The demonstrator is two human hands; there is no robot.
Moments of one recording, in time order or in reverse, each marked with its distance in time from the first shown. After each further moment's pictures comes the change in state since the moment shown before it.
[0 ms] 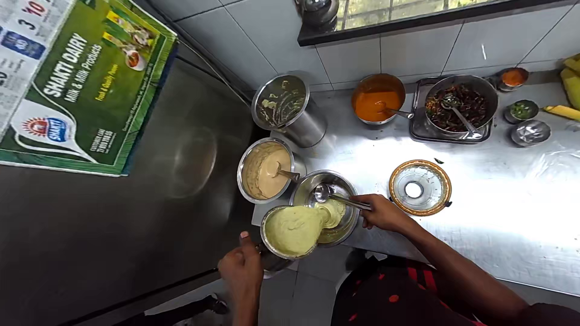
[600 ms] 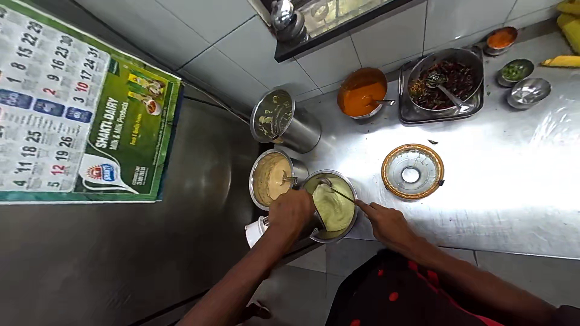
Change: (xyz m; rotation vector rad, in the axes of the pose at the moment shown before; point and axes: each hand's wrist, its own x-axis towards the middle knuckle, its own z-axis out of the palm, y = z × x) left_hand 0.008 0.179 0.042 1.137 -0.555 0.457; right_hand -0.057 0.027 0.055 -0.403 0.496 -0.239
